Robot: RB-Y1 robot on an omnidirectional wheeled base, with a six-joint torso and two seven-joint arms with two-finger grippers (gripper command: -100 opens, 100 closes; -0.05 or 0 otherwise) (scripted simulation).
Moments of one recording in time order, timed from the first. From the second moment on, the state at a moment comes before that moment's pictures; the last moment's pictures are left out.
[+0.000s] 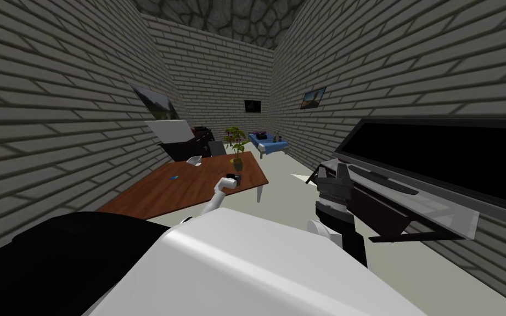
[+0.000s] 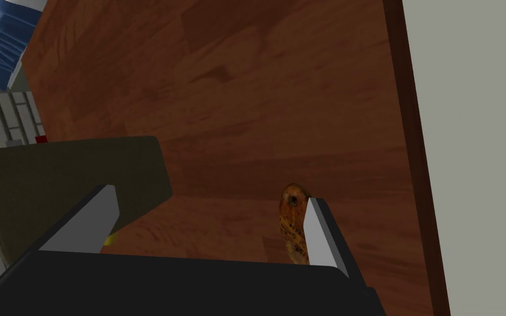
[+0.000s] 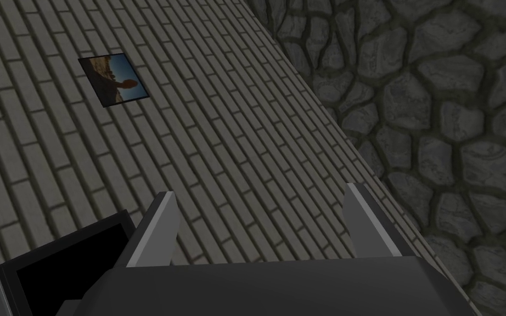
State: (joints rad) left arm -0.09 0.20 0.00 -1.51 0.21 0.87 0.08; right arm 0.51 -0.04 0.02 -2.30 -0.12 -0.45 0.09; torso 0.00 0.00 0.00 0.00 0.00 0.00
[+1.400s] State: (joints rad) left arm -0.29 0.28 0.08 -1.17 0.28 1.22 0.14; right arm 0.51 -0.04 0.02 -2.30 -0.12 -0.45 0.09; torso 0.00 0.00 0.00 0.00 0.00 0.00
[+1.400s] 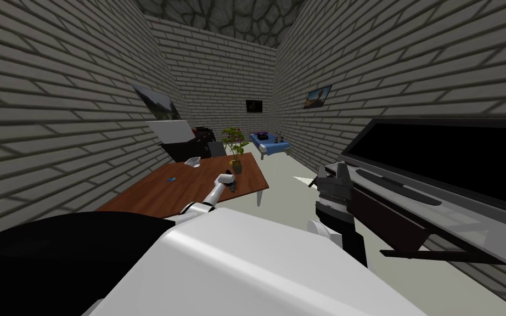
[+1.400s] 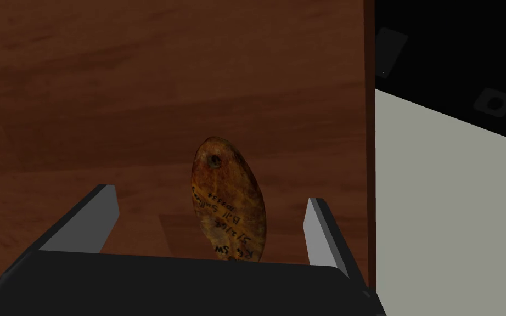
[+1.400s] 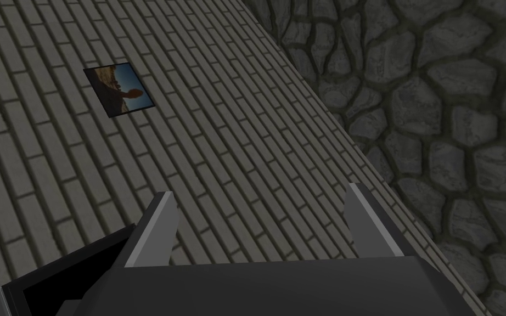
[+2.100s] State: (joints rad) left arm -0.33 0.30 0.13 -1.07 0.29 1.29 0.13; right arm 0.51 -0.04 0.02 -2.30 -0.12 -0.45 0.09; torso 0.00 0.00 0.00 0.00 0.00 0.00
